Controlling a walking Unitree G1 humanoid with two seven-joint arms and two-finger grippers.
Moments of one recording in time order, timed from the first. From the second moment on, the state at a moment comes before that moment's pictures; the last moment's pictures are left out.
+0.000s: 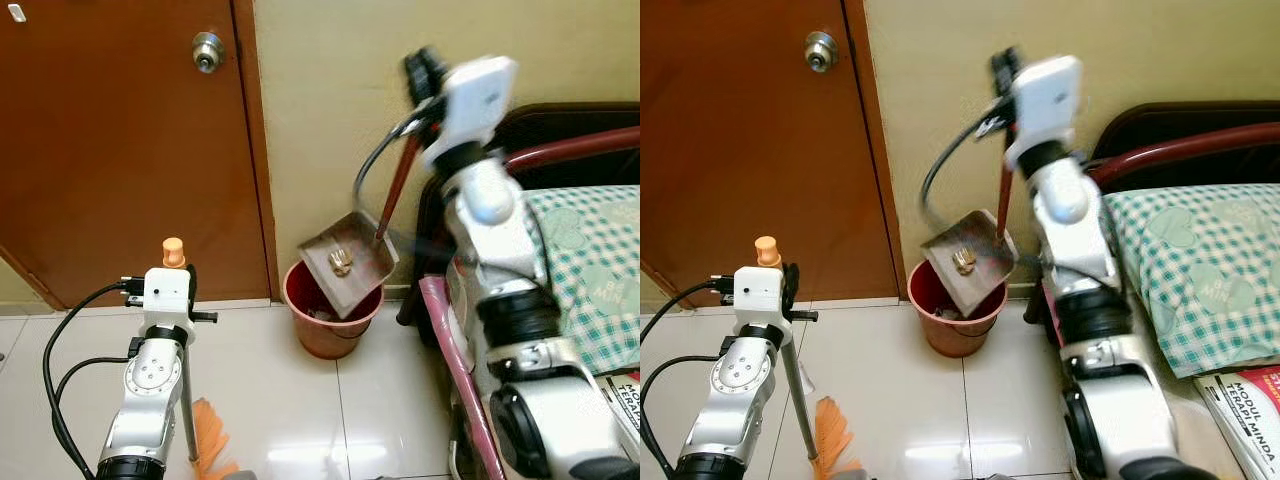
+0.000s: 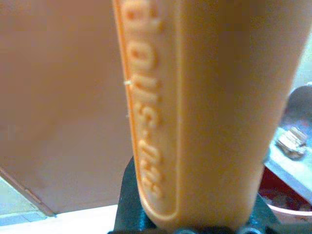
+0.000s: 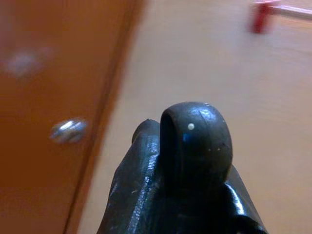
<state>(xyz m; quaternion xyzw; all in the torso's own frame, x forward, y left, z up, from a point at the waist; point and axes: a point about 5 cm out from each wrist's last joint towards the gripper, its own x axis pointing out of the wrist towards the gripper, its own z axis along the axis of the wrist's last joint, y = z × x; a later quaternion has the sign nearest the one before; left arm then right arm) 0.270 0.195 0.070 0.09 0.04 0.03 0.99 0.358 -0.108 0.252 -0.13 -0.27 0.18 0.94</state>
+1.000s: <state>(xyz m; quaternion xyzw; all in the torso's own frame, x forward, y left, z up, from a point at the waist) 0.271 0.187 0.067 0.09 0.04 0.01 0.99 0.317 -0.062 0.187 -0.26 -0.23 0.41 0.84</state>
